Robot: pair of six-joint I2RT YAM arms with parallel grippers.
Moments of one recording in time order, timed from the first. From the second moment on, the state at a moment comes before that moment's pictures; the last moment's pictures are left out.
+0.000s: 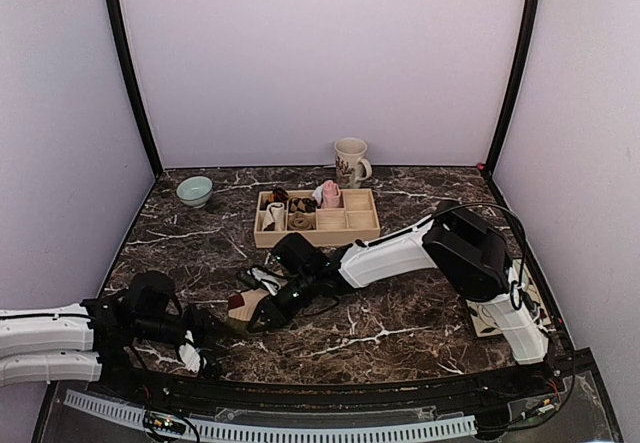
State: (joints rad) left arm -0.76 0.74 0.14 -0.16 0.39 1.54; right arm 1.10 2.35 1.57 -0.06 -0.71 0.33
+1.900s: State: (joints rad) left arm -0.75 1.23 0.46 -0.35 0.38 1.23; right arm 1.15 1.62 0.66 0.45 -0.06 0.14
